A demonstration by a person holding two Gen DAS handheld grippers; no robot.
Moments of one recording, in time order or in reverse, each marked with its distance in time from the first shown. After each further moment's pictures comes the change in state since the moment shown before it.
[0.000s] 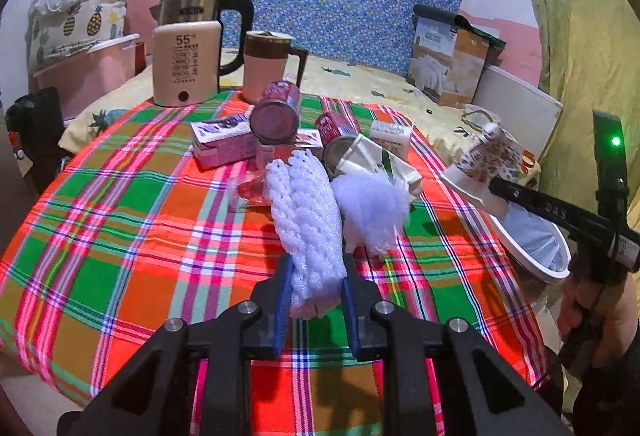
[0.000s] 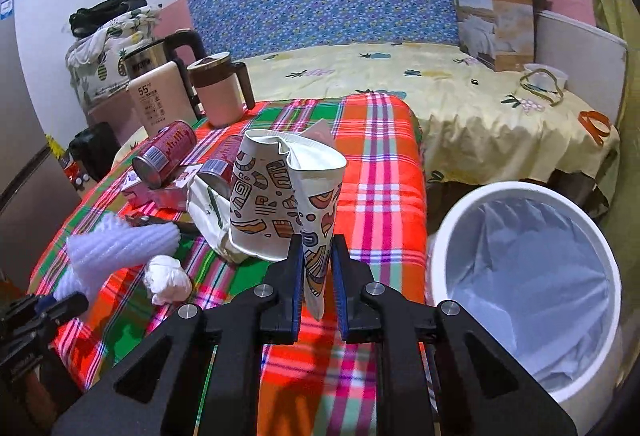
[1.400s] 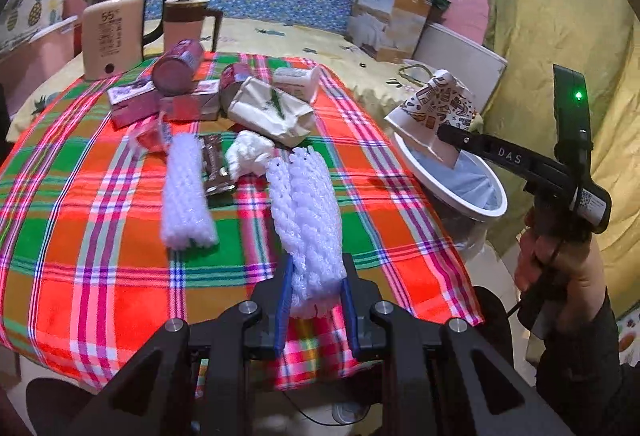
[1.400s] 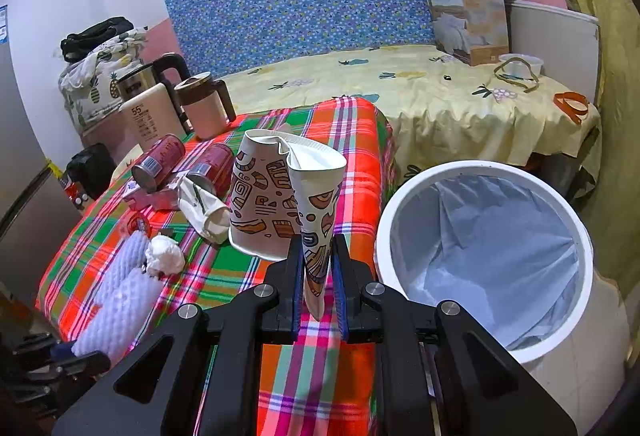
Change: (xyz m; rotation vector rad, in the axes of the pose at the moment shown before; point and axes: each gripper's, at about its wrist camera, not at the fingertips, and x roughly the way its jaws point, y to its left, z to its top) left arm -0.011 -0.061 -0.028 0.085 0.158 -0.209; right arm -0.033 -0.031 -0.028 0.060 -0.051 -0.021
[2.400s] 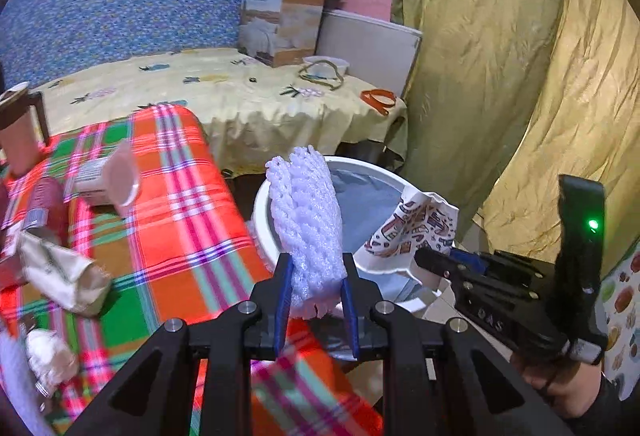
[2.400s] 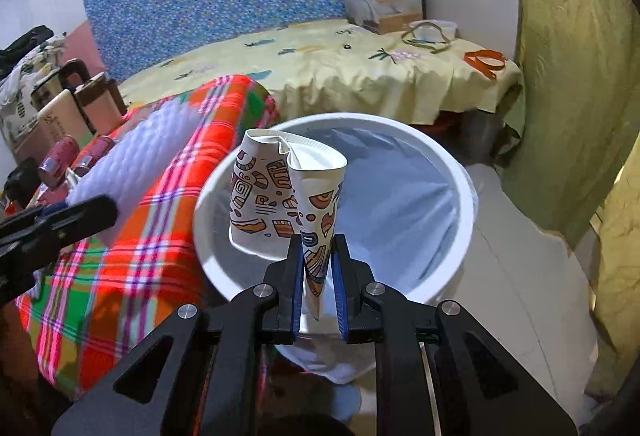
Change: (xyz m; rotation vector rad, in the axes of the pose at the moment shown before) left arm 0.126 -0.140 0.101 0.266 -0.006 -0.219; right arm -0.009 -0.087 -0.020 0.118 0.082 -0.258
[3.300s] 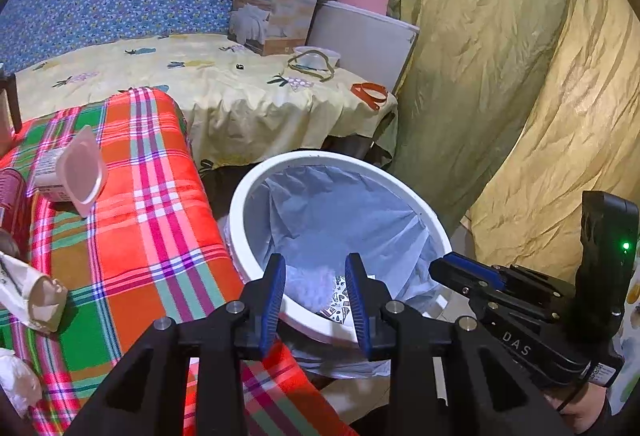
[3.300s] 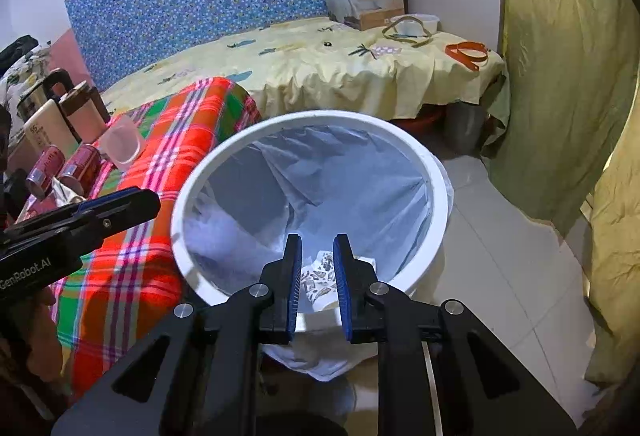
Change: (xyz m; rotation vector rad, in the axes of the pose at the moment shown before) left arm 0.025 0.007 0.004 -0.043 0.018 -0.066; right arm -0.008 -0.015 -0.002 0.036 -0.004 -0.033
